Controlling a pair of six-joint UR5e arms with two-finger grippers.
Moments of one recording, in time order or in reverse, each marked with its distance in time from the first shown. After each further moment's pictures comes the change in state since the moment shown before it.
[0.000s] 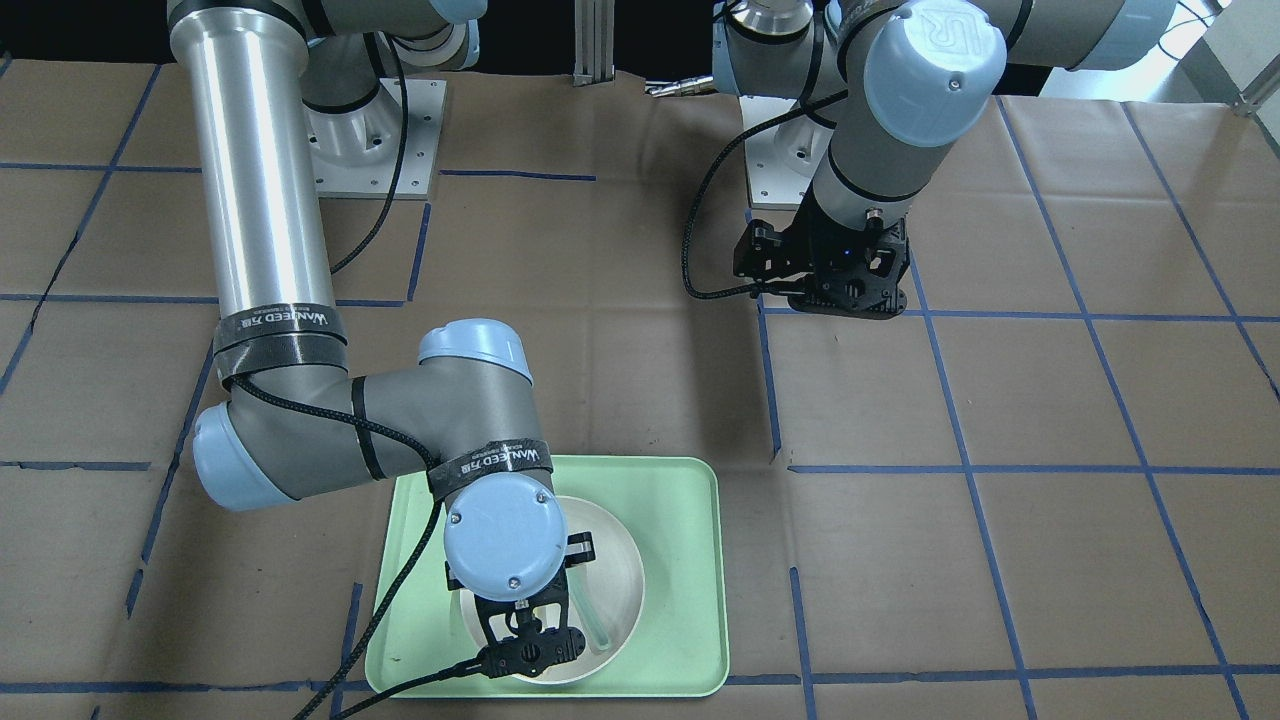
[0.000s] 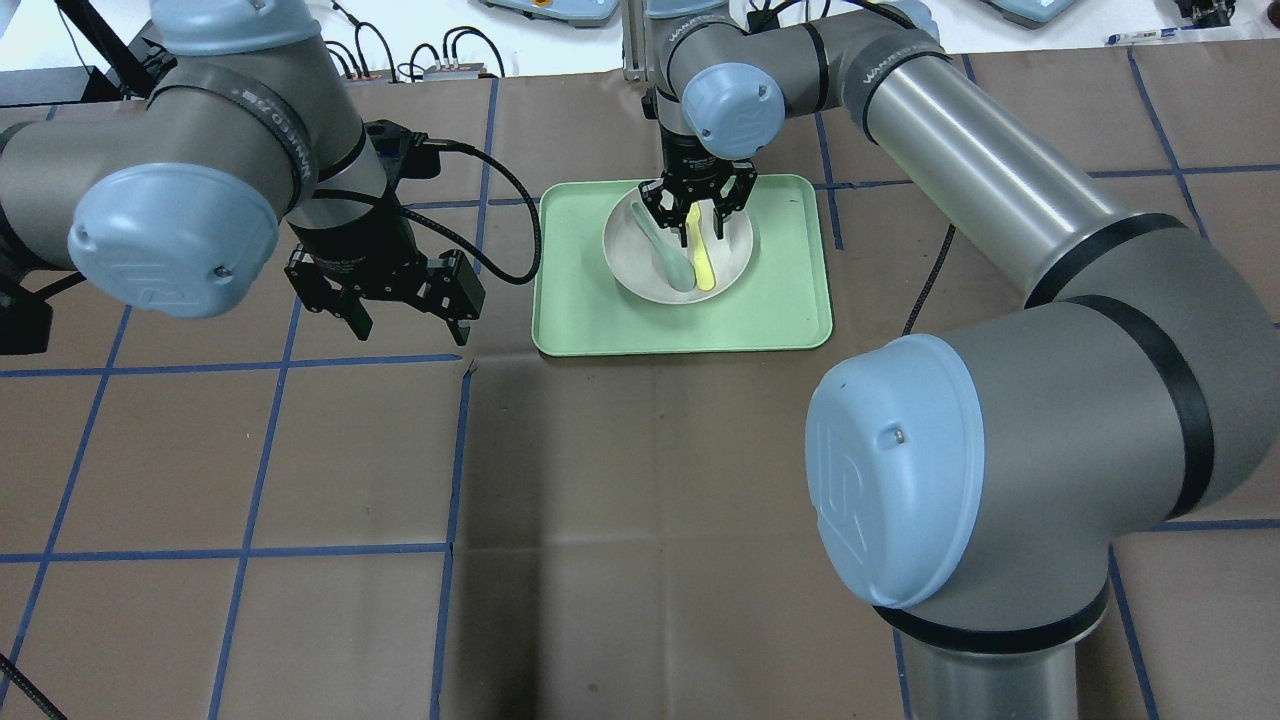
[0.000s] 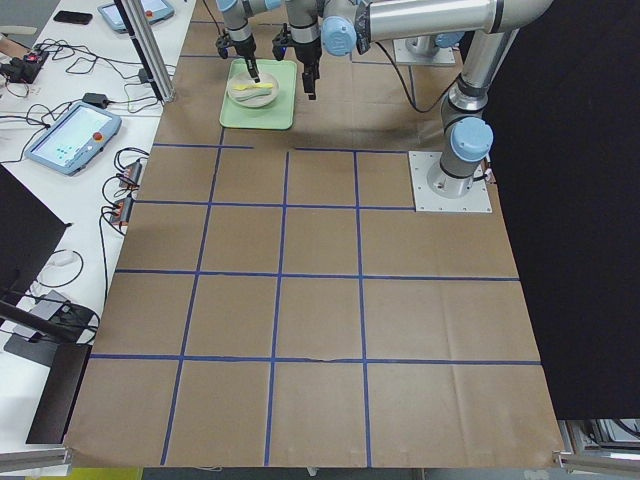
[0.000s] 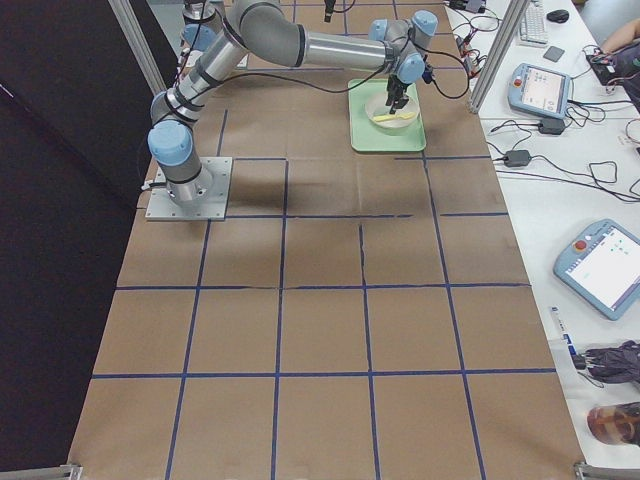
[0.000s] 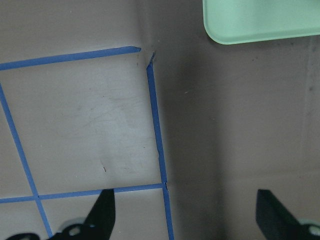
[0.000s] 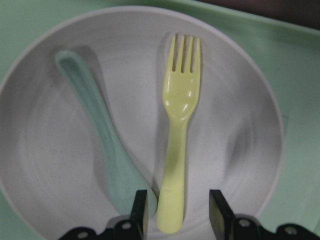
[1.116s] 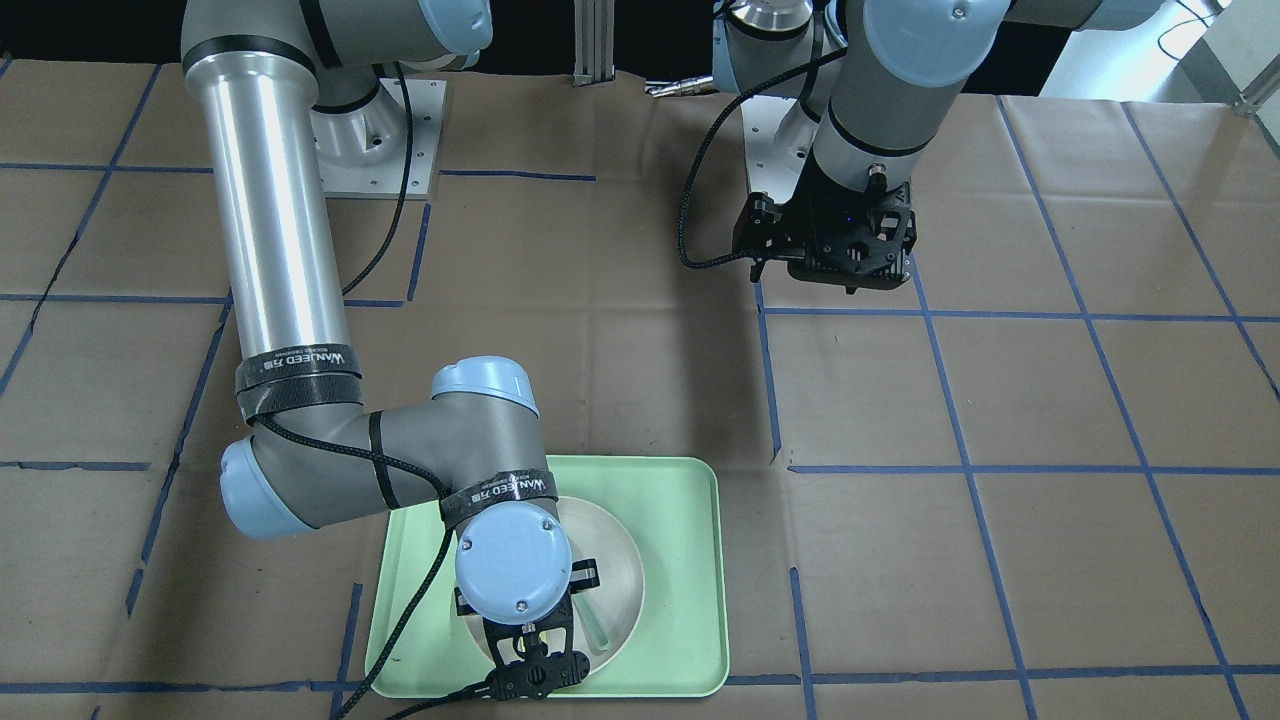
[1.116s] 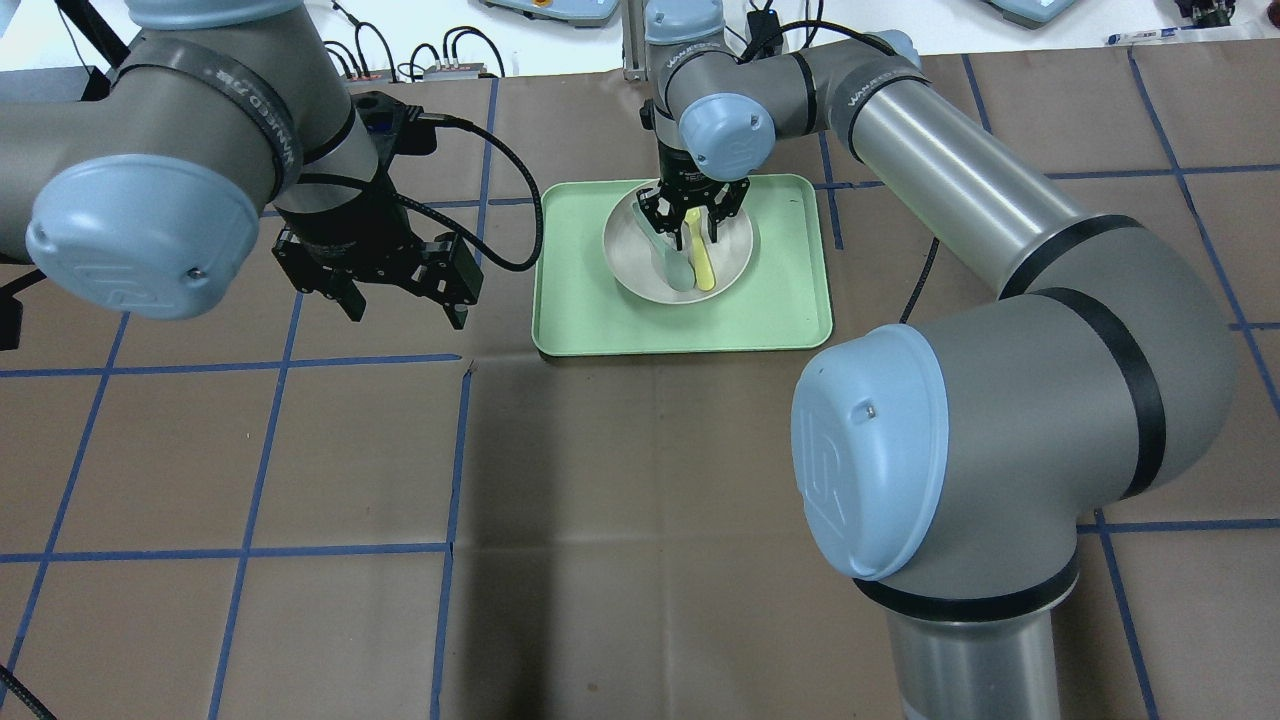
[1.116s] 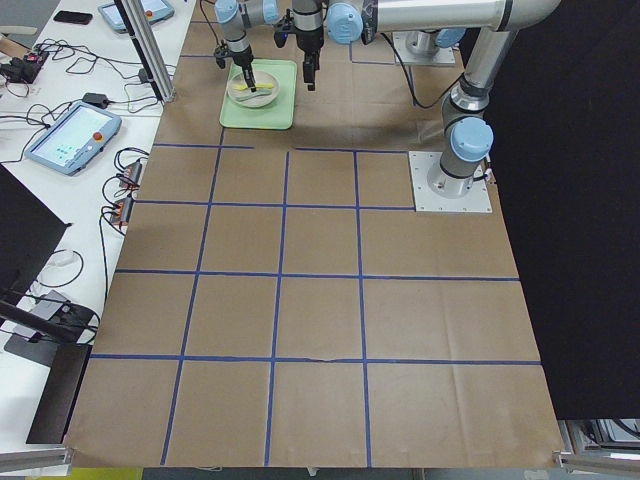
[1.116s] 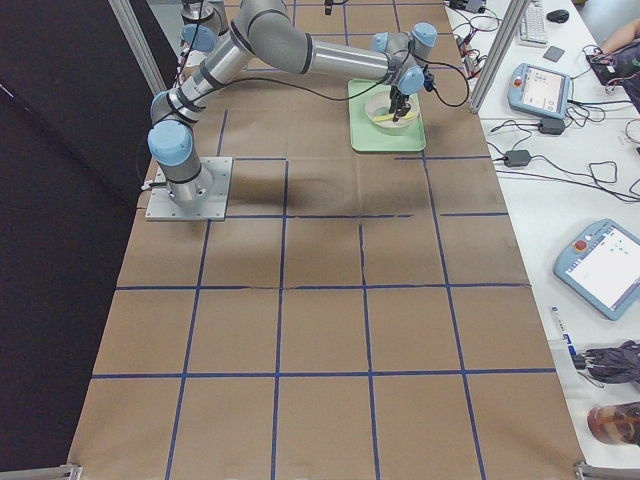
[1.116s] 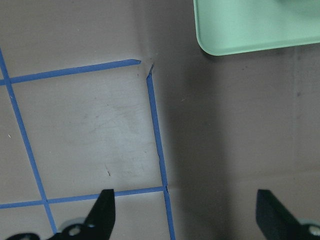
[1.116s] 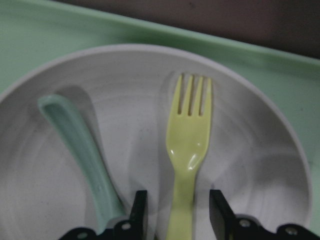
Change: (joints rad) left arm -0.017 0.037 0.027 -0.001 0.011 0.004; right arm 0.000 0.050 -0.006 -0.093 -0.001 0.003
